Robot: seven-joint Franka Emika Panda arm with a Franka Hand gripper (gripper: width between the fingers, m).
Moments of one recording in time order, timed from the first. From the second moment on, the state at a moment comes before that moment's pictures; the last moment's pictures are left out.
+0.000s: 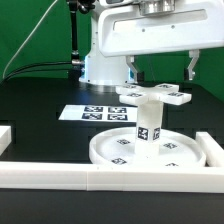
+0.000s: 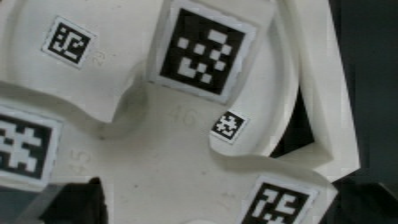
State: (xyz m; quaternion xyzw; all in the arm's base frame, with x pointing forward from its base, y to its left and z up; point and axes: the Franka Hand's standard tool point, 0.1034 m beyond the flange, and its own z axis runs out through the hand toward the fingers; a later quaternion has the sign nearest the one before) arm 0.567 0.055 0.132 -0.99 0.14 -0.05 0.07
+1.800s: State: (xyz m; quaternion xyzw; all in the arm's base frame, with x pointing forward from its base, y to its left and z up) arm 0.567 0.048 0.131 -0.81 -0.59 -0.04 -0.02
